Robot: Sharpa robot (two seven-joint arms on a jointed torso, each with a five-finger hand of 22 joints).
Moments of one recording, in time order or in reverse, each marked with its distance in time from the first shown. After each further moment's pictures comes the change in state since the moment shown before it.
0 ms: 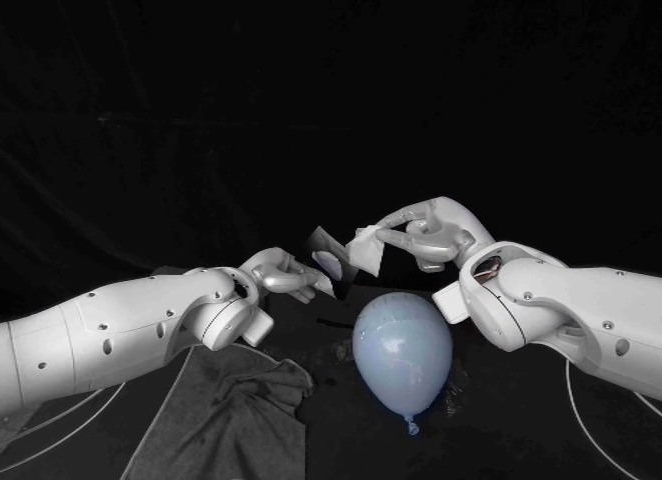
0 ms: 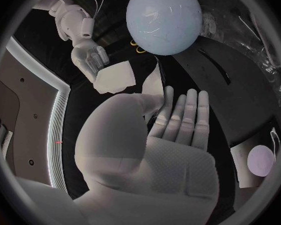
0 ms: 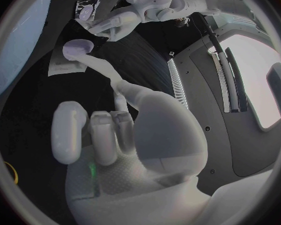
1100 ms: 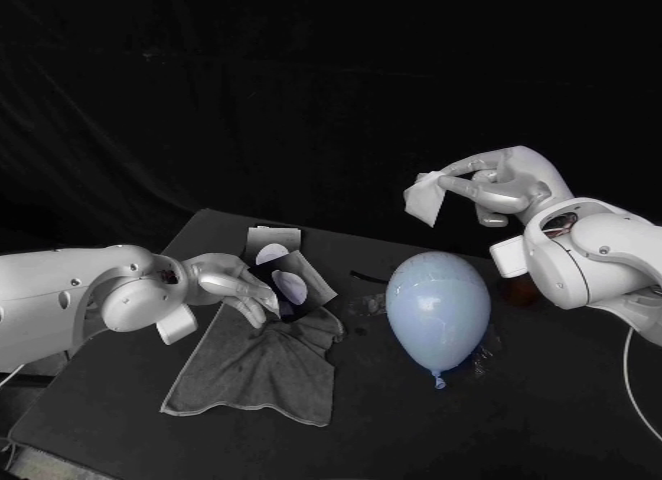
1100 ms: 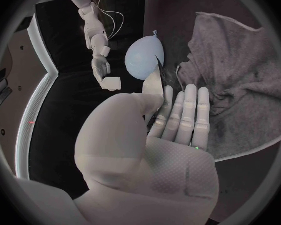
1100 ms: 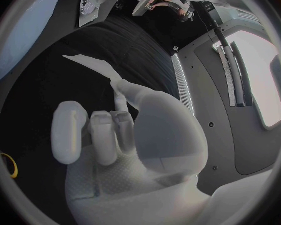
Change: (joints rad) left arm -0.002 -0.462 -0.129 0.195 0.127 0.448 -0.050; left_hand 0.003 -0.005 -0.003 -0.003 -0.004 -0.002 0.002 0.014 0.004 0.099 -0.017 0.022 0.005 0.107 -0.037 0.091 -0.007 0.002 0.083 -0.014 0.076 0.035; right arm 0.006 0.001 0.000 -0.065 0.055 0.009 0.013; right_hand -0.006 -0.007 0.003 -0.003 -0.002 -0.004 -0.004 0.012 0.000 0.001 -0.001 0.002 0.000 0.003 -0.003 0.000 0.000 -0.001 0.002 -0.002 0.000 0.000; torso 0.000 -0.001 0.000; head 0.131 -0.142
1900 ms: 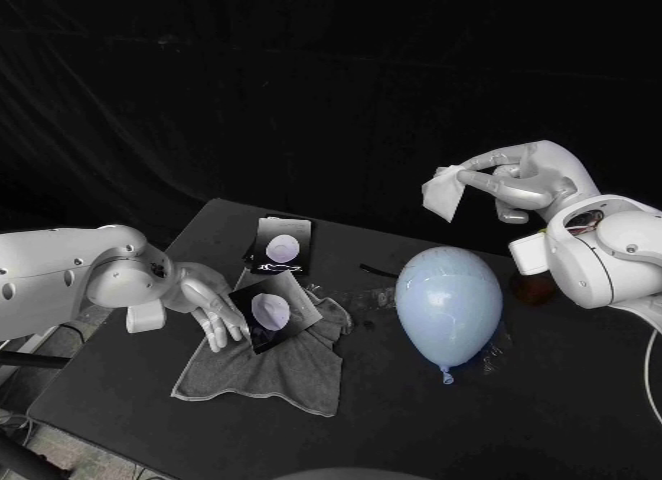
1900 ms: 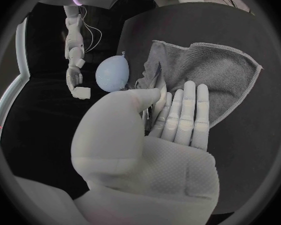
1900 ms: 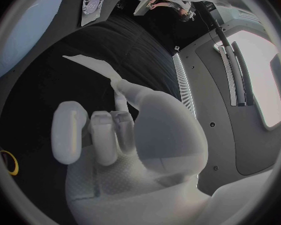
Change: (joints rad) left arm 0.001 -0.017 -0.005 -0.124 -0.079 0.278 -0.273; left_hand -0.029 -0.148 -0.069 0.007 0.011 -0.227 -0.019 -0.103 -0.048 0.044 0.006 -0.004 -0.002 0.098 -0.008 -0.054 -0.044 0.016 0.082 -0.021 -0.031 -0.047; right arm 0.000 -0.006 -0.001 -0.006 0.002 0.009 -0.001; right_hand 0.000 0.000 0.000 0.000 -0.002 -0.003 -0.003 0.002 0.000 0.002 -0.002 0.000 0.000 0.000 0.000 0.000 0.000 0.000 0.000 0.000 -0.001 0.000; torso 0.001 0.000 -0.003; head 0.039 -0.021
